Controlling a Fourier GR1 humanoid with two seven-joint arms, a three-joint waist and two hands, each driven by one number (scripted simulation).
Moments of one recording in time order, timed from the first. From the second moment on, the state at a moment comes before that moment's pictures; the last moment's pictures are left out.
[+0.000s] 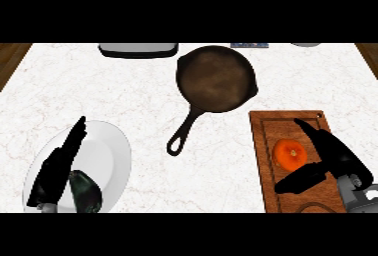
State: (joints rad) left arm 0.07 0.32 -0.12 -1.61 -0.07 0.13 0.14; right arm -0.19 -0.54 0.32 -1.80 0.12 0.11 1.13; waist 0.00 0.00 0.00
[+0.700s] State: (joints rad) left arm 0.06 0.29 -0.07 -1.58 -0.11 0.09 0.13; right arm -0.19 -0.42 0.27 -1.64 0.23 0.13 1.04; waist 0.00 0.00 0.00
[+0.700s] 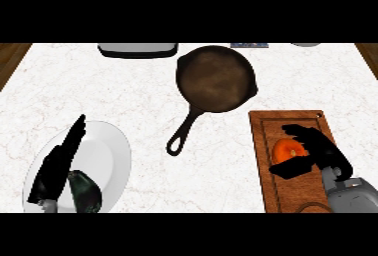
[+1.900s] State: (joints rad) left arm 0.07 0.25 -0.02 -1.60 -0.14 0.03 0.14; right arm -0.25 -0.55 0.20 -1.51 0.55 0.17 0.89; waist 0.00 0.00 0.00
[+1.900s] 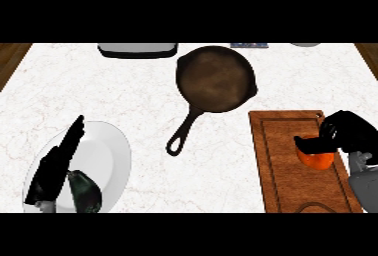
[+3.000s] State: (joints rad) left arm 0.04 0.23 -0.03 -1.61 -0.17 0.01 0.15; right arm -0.85 -0.33 0.17 -1.12 0.80 -0.13 0.61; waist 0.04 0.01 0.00
